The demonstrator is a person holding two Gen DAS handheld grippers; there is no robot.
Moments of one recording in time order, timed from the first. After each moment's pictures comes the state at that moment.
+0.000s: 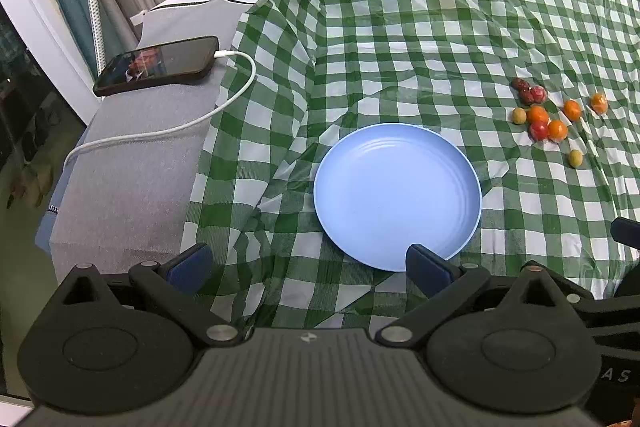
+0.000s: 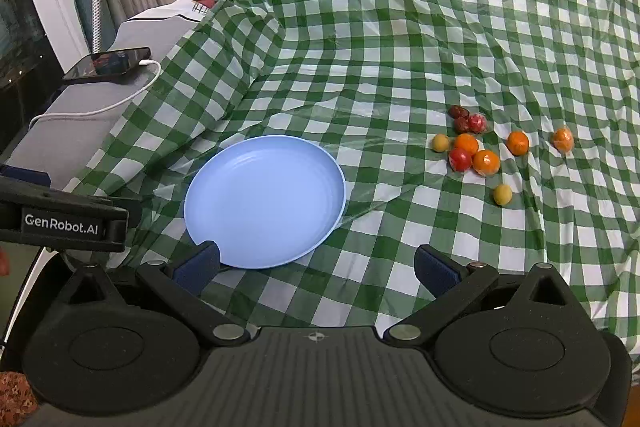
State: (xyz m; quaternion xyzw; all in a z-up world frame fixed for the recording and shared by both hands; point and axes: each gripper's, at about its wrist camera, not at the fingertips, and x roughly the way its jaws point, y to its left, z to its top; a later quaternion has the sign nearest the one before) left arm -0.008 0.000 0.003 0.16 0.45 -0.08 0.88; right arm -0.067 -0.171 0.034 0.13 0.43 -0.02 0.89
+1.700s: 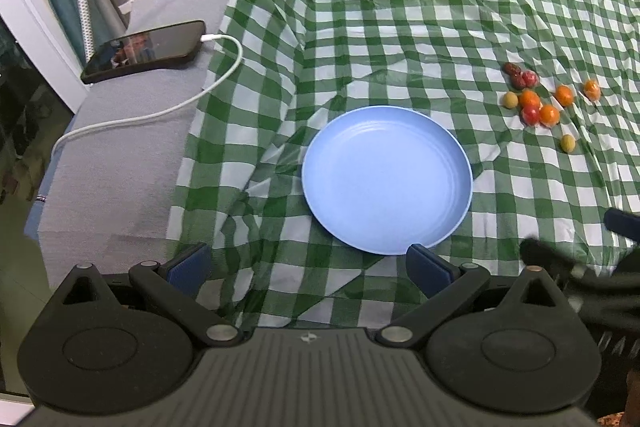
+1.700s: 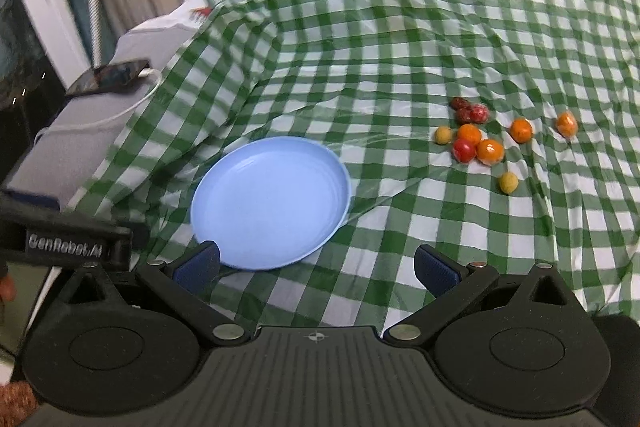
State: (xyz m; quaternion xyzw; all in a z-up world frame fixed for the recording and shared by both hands) left arm -0.010 -0.006 -0.004 0.16 0.47 -0.09 0.86; right arm -0.075 -0.187 0.025 0.17 0.42 -0.04 0.89
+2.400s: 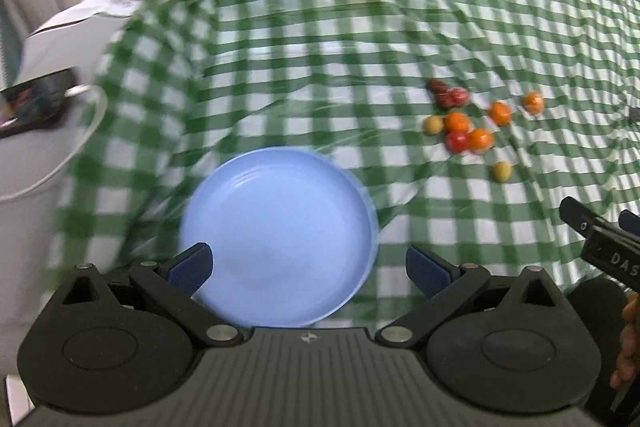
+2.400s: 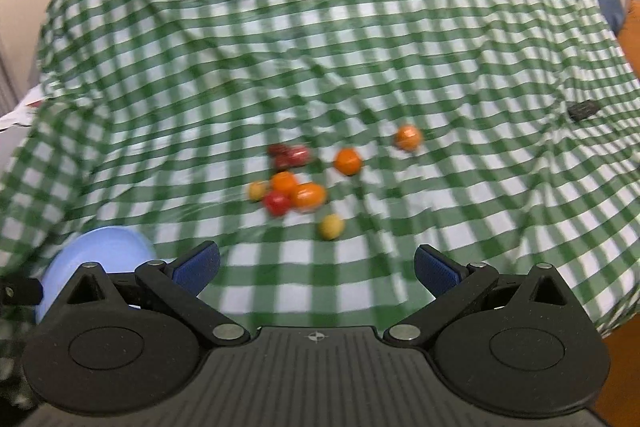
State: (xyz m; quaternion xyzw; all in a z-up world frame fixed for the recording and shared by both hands) left arm 0.031 -0.097 -0.021 0.14 0.47 -0.19 0.85; right arm -0.086 -0.313 -0.022 0.17 0.36 -0.24 0.89
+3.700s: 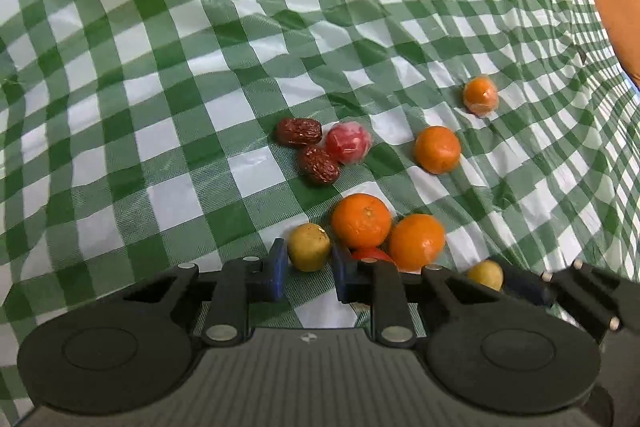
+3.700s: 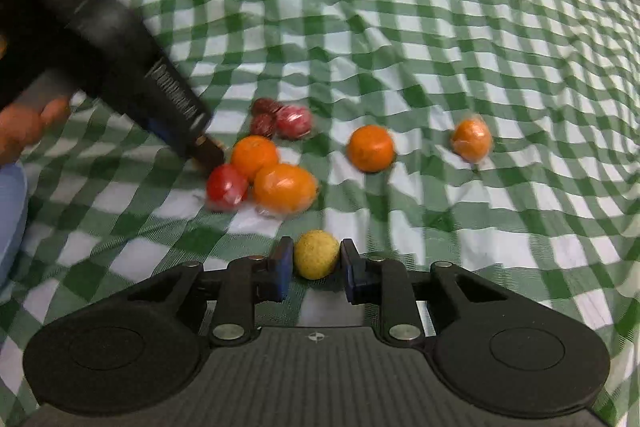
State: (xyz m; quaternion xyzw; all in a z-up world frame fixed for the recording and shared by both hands) left arm 0.176 -0.299 -0.145 0.19 0.46 -0.39 0.78; right arm 0.003 -0.361 -0.147 0.08 0.37 -0.17 0.91
